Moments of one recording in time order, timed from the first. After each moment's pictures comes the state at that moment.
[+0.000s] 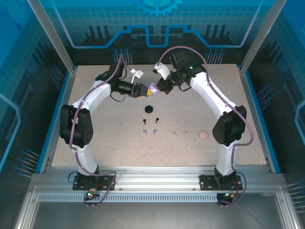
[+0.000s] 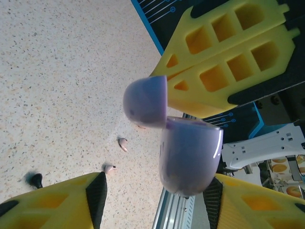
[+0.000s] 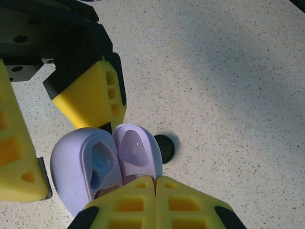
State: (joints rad) left arm -0.20 1.88 1.57 -0.66 1.17 -0.09; right arm 0.47 1.96 2.00 -0.97 -0.43 -0.36
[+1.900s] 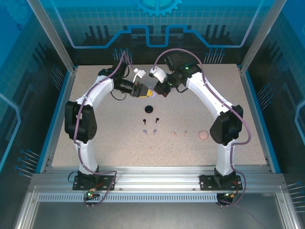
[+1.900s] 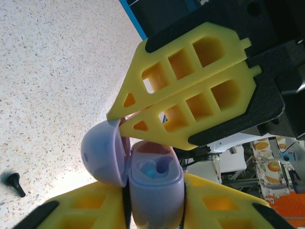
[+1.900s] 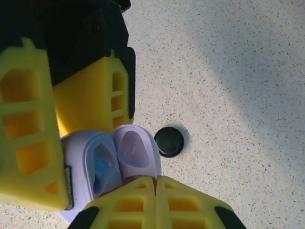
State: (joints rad) left arm -0.21 1.97 1.73 -0.93 1.24 0.10; right arm 0.51 1.99 2.04 -1.04 -0.40 -0.41
